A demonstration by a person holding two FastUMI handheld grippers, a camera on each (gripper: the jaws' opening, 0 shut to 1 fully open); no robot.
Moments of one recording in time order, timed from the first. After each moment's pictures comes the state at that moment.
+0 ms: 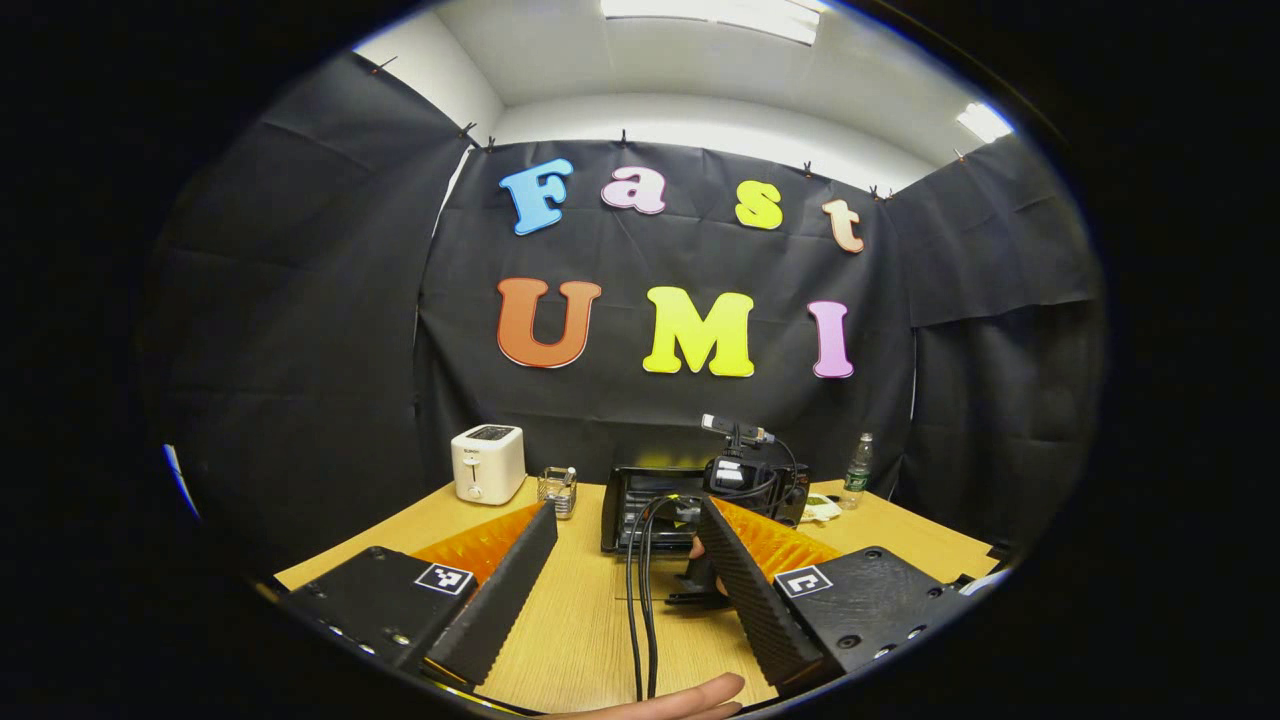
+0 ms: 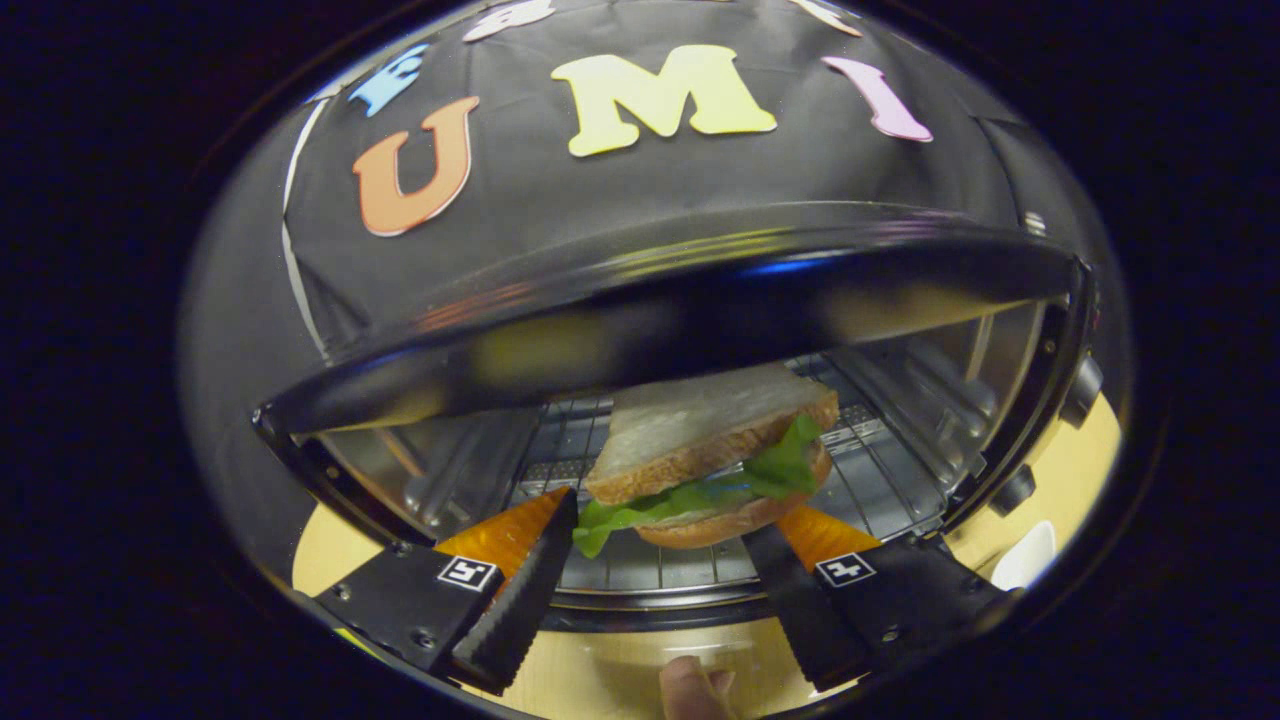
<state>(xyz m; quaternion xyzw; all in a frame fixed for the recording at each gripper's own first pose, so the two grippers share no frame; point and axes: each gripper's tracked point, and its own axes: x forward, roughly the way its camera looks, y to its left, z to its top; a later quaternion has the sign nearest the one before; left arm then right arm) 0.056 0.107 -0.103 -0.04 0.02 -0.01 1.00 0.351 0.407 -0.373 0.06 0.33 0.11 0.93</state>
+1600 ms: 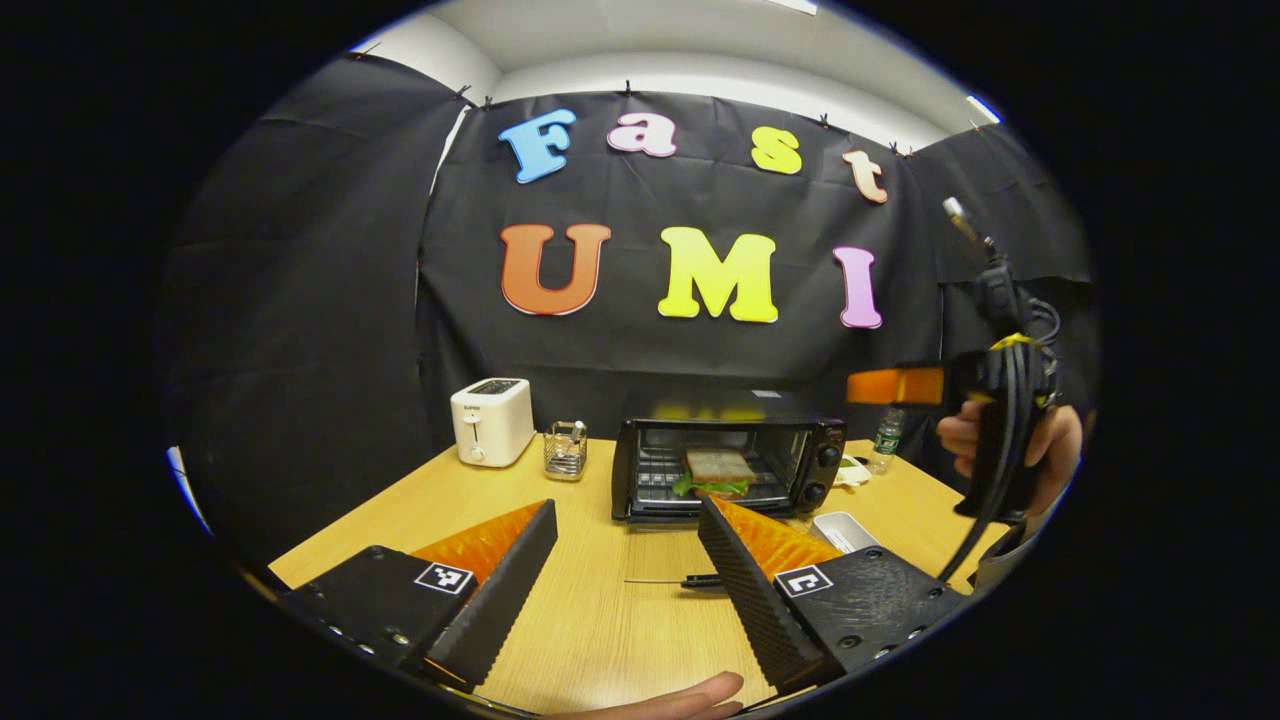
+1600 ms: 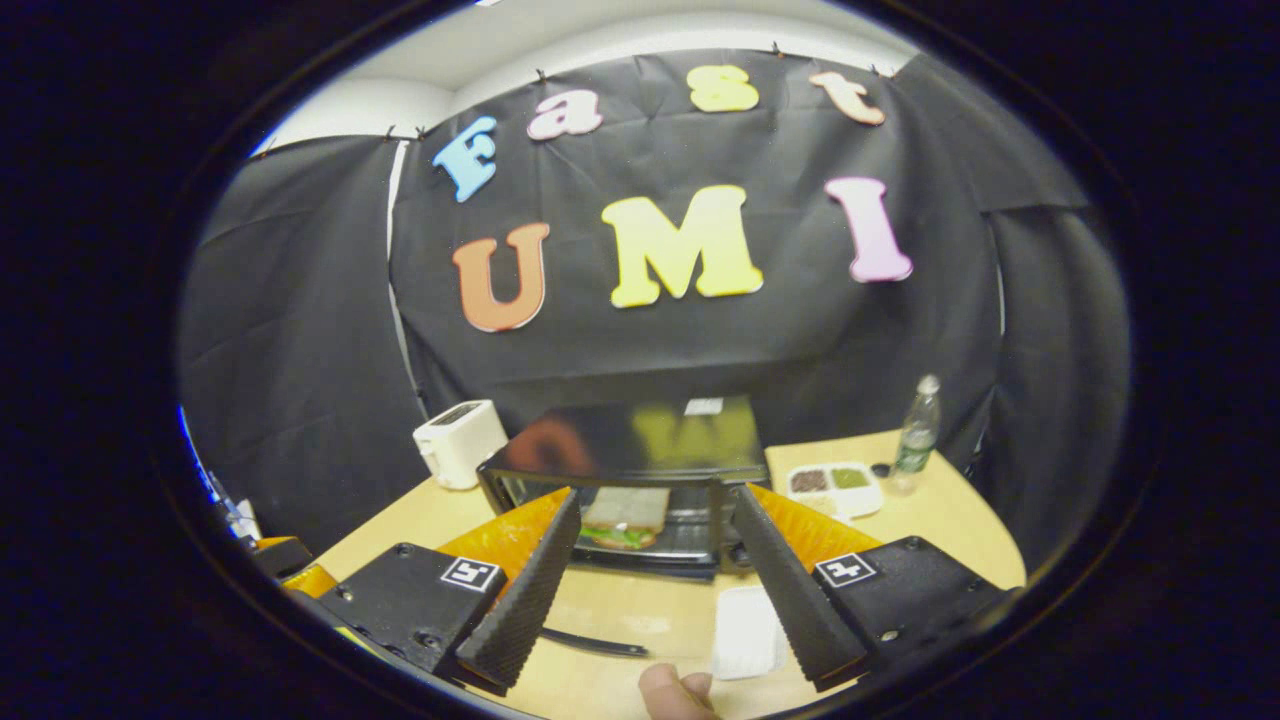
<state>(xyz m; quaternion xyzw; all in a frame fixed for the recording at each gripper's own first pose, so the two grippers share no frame) 0.108 0.093 -0.161 -0.03 0.11 0.00 0.99 0.209 0.213 -0.126 0.04 0.15 0.16 0.98</state>
